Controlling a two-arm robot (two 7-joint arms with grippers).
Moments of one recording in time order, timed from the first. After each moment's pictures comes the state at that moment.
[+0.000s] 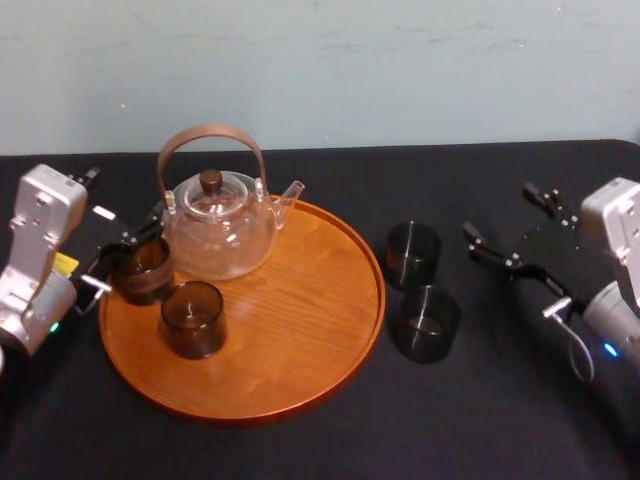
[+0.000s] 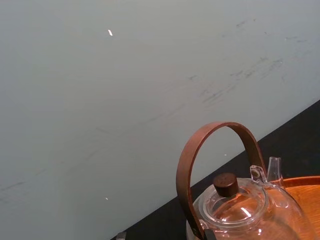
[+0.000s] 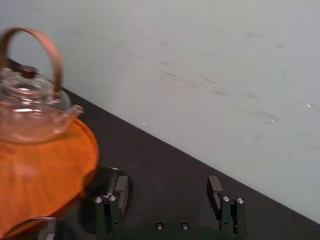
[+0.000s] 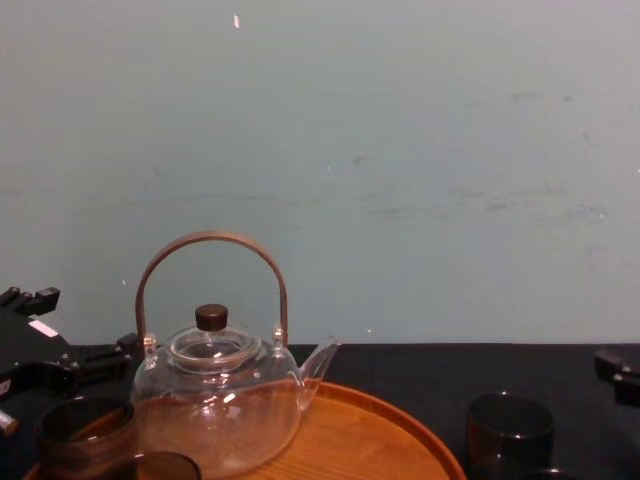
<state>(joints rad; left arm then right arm) -0.20 0.60 0.45 -1.41 -0.25 -0.12 0.03 0.06 0.65 -0.40 -1.59 0.30 -0.13 0.07</state>
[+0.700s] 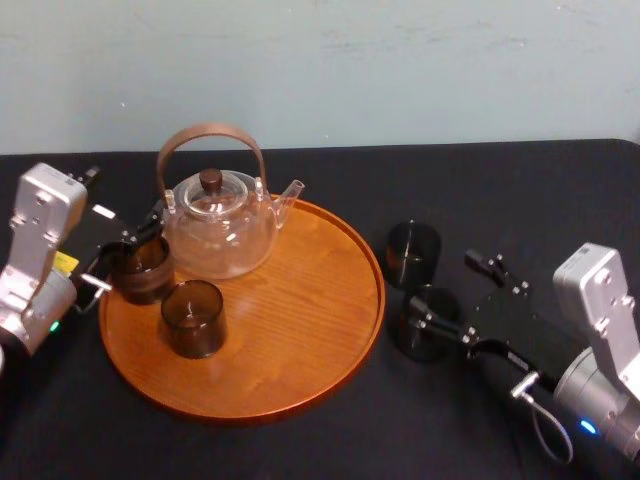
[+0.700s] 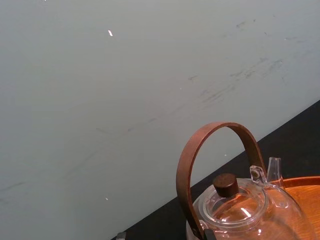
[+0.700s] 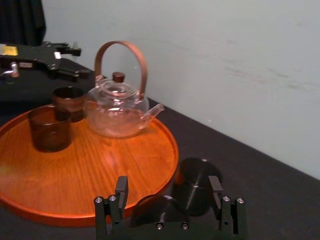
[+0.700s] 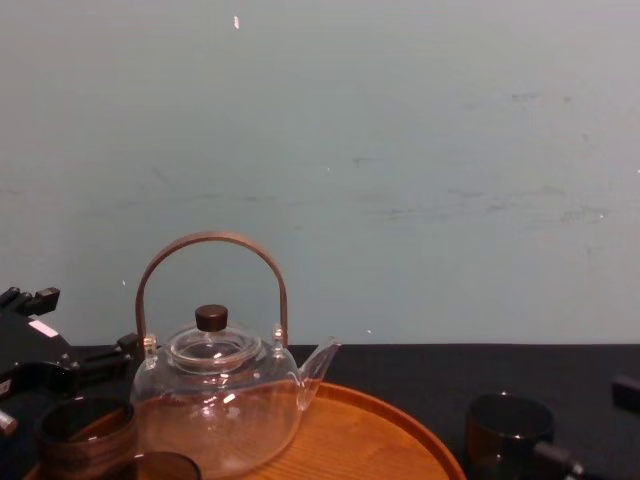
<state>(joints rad) -0.20 0.60 0.45 -1.41 -0.25 -0.12 0.03 -0.12 0.67 -0.41 -1.78 0.33 -0.09 0.15</state>
